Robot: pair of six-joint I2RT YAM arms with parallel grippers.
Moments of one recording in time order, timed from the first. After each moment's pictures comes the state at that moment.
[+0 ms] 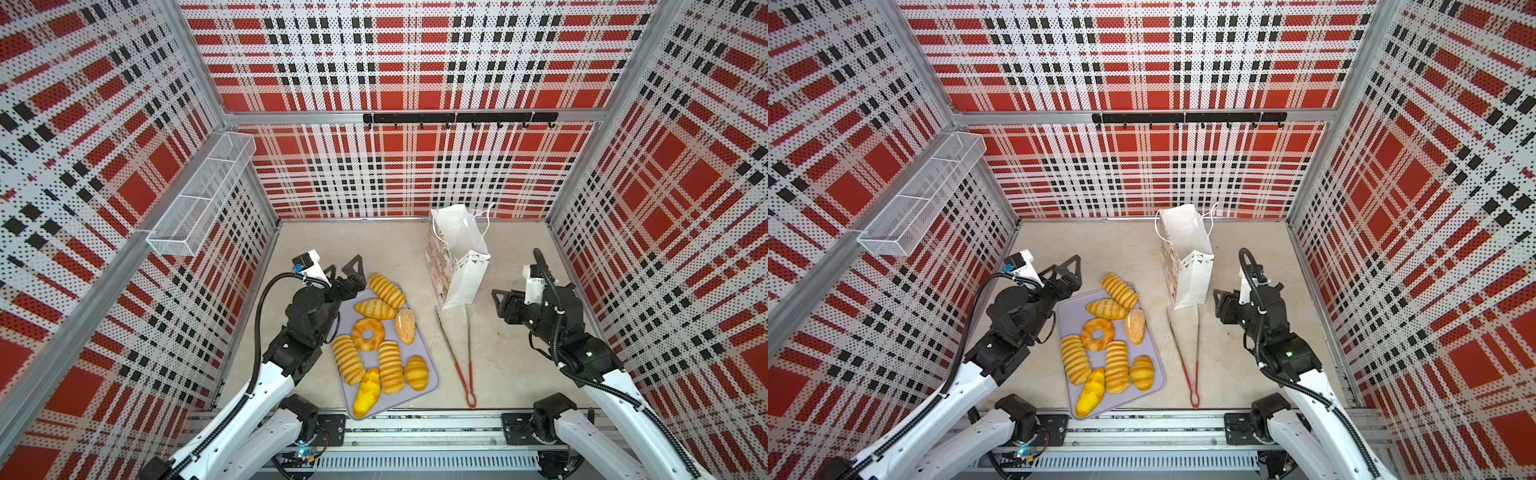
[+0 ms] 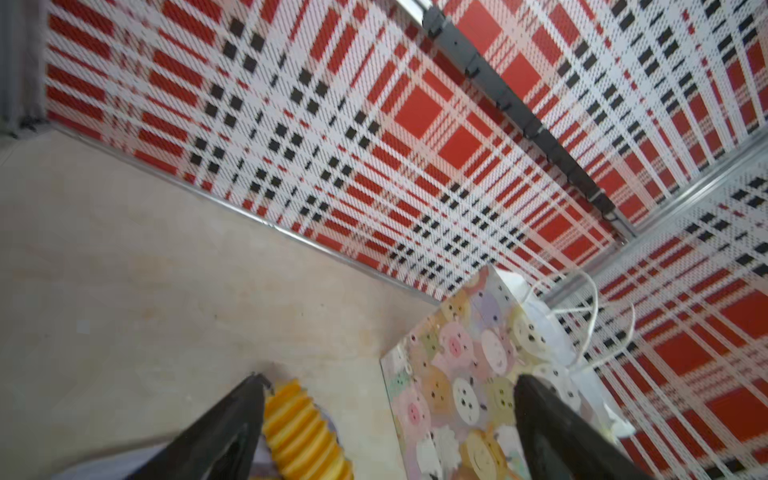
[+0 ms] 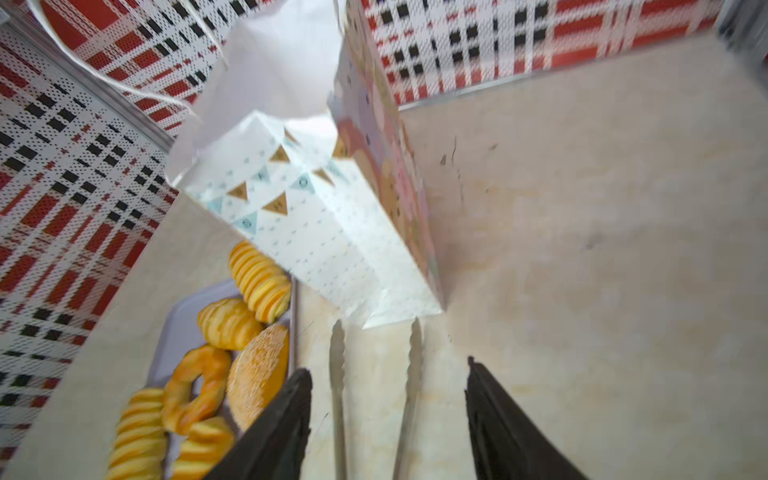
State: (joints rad) left arm -0.49 0.80 0.64 0.05 -0.20 -0.68; right arm 0.38 0.74 0.67 -0.45 -0.02 0.44
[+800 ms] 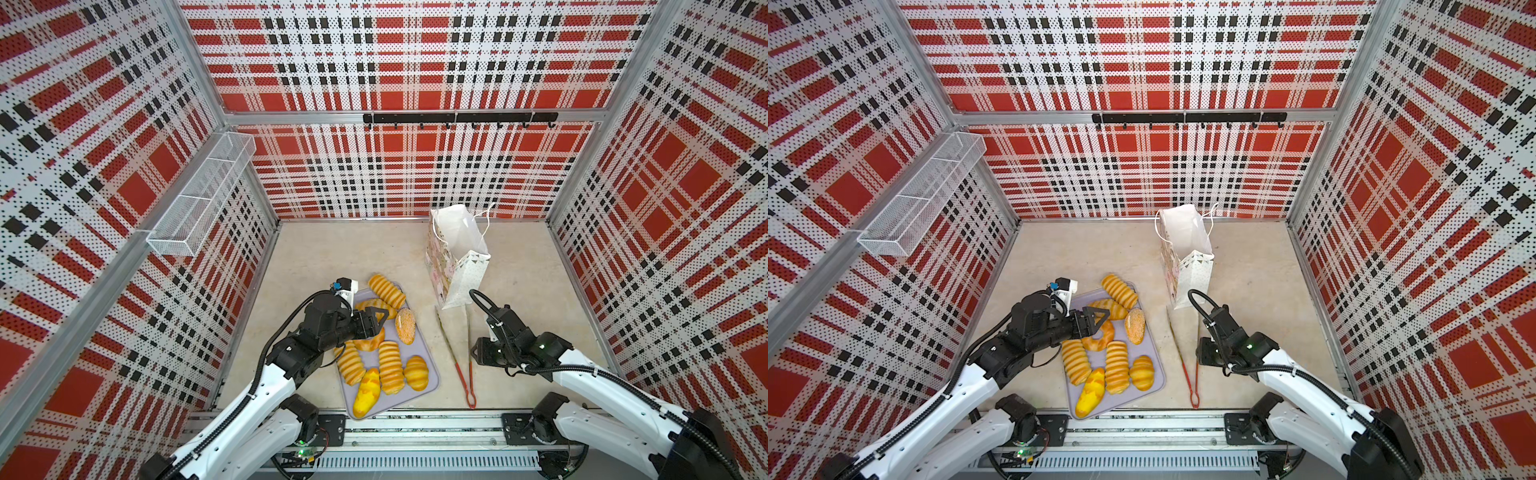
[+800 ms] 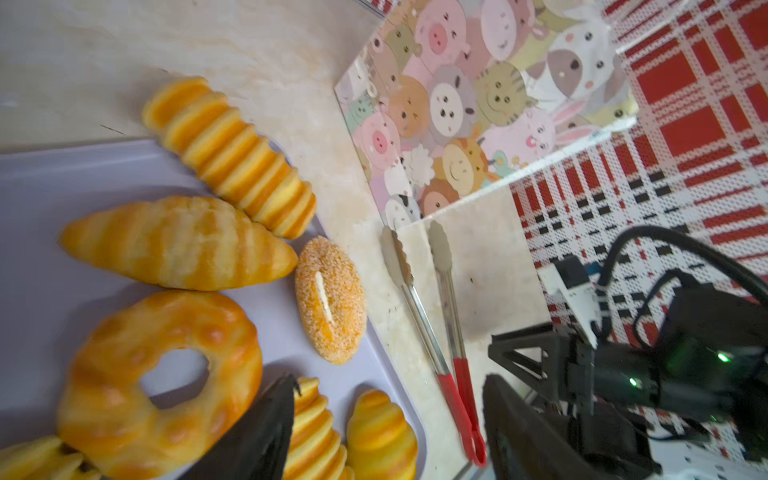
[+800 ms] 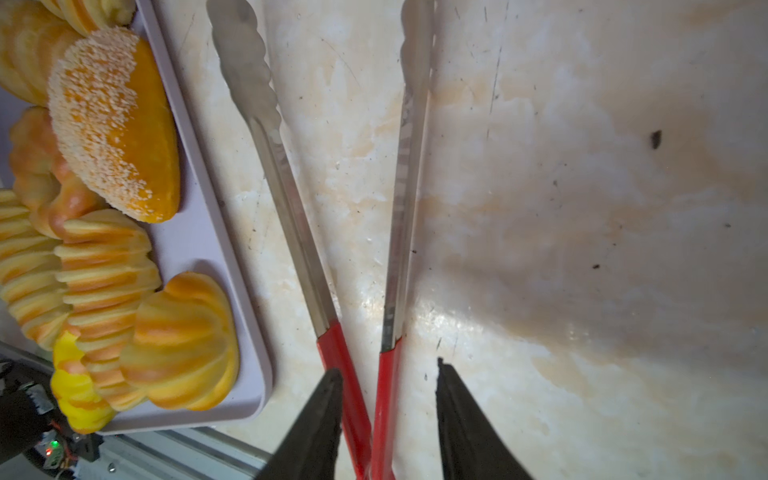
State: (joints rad) left arm -0.52 0.79 0.59 -0.30 0.31 -0.68; right arm 0.65 0.95 0.54 -0.66 -0.07 0.73
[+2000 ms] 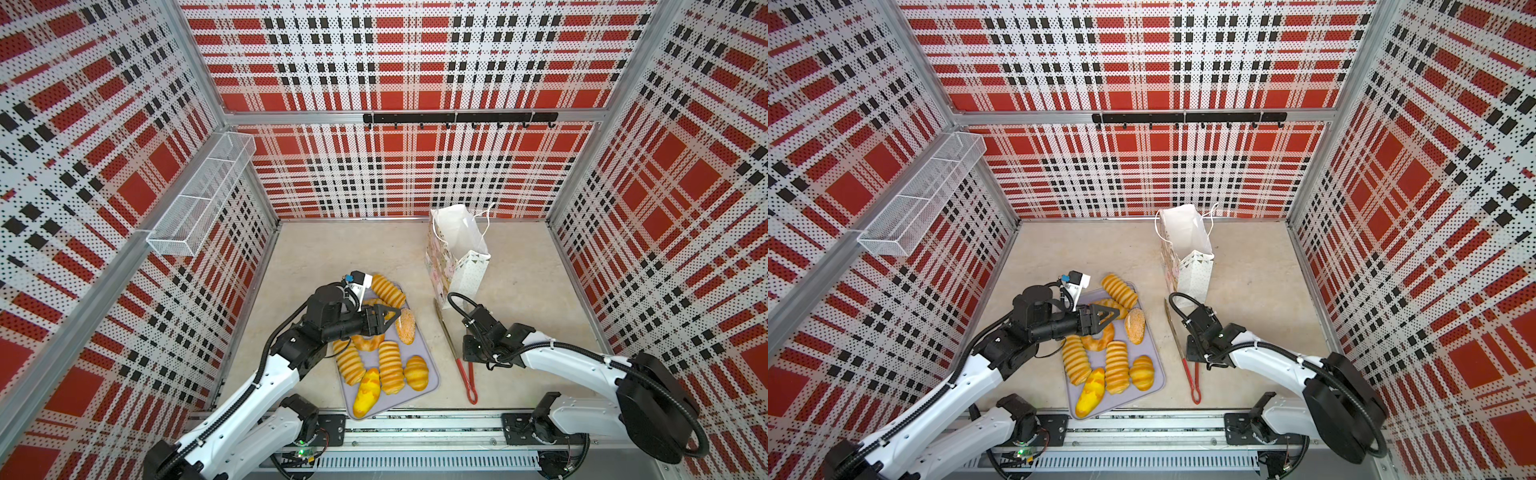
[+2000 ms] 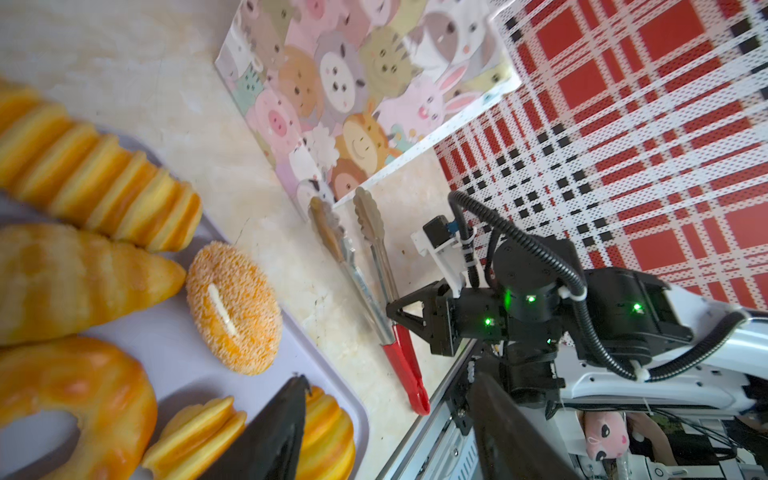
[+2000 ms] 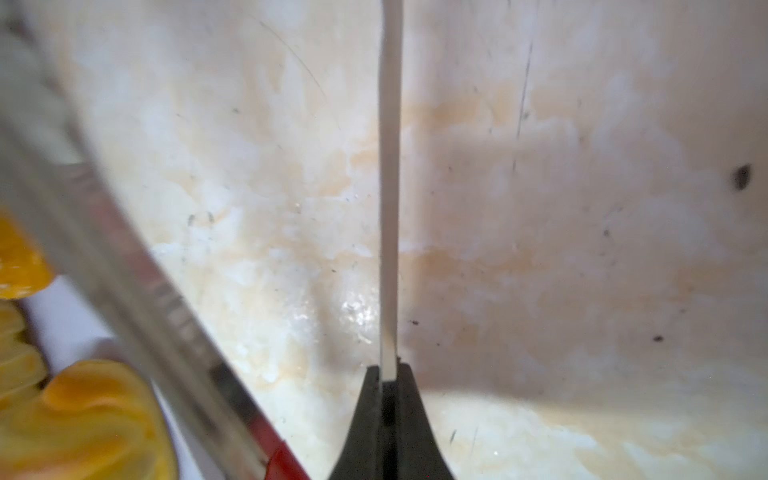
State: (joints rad) left arm -0.52 0.86 0.70 -0.23 0.49 -0.65; right arm 0.74 1.22 0.61 -0.53 0.06 0.78
